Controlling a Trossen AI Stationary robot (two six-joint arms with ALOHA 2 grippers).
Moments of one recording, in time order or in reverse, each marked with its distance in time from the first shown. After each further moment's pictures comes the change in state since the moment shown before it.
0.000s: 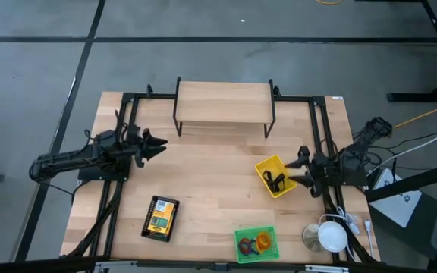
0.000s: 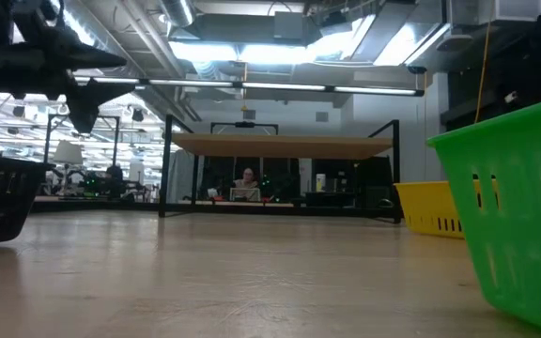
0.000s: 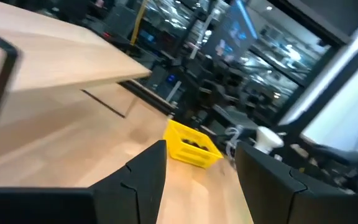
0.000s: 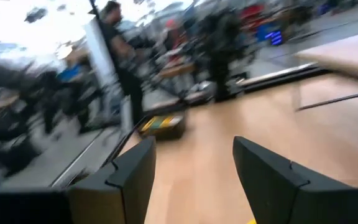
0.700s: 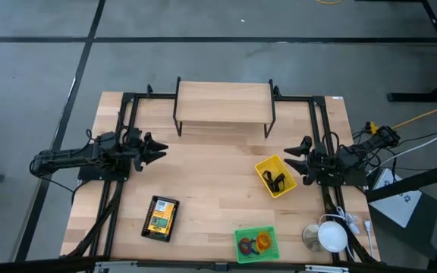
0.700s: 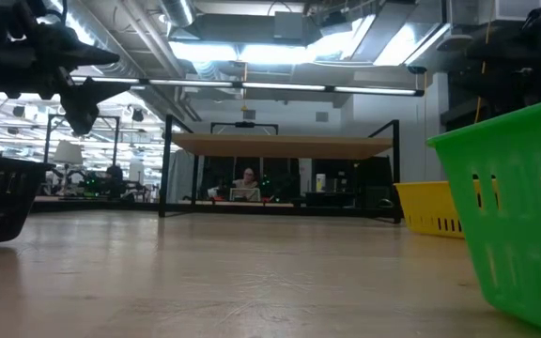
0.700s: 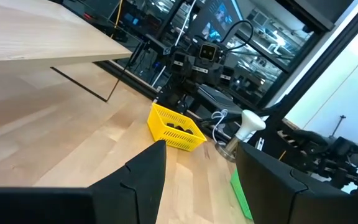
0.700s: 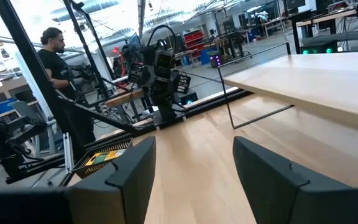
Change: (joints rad) left arm -0.096 -0.001 -0.007 -0.019 -0.002 -0.011; right arm -0.233 -0.058 0.000 0.004 0.064 -0.001
